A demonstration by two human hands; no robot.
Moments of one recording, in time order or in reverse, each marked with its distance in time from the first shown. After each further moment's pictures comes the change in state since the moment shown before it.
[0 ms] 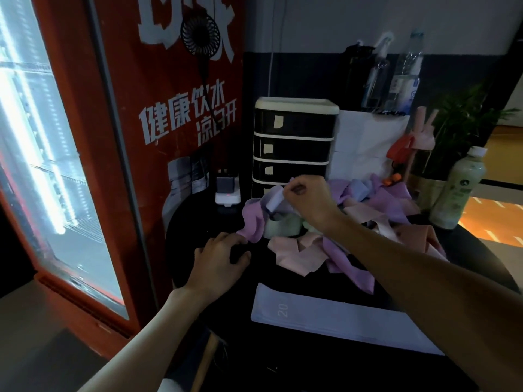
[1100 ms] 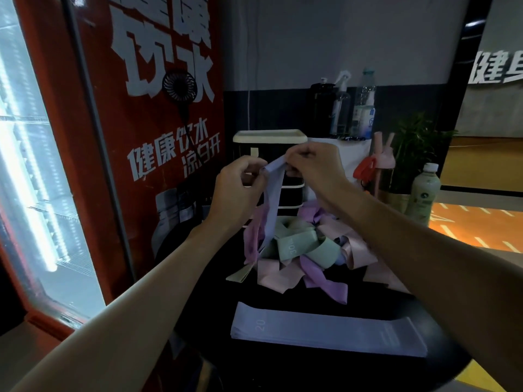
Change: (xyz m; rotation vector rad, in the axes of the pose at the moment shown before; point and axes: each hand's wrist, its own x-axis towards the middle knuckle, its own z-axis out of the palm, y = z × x) left_hand 0.070 0.153 -0.077 -0.501 0.335 0.431; right_hand 0.003 -0.094 -0.104 0.416 0.169 0.036
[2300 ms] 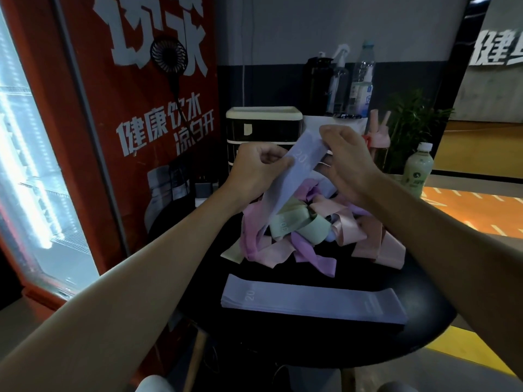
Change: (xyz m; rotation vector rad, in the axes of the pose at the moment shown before) left_hand -0.005 0.022 0.034 -0.185 -0.179 -0.259; right_hand -0.022 0.011 -0.049 0.218 -0.019 0.252
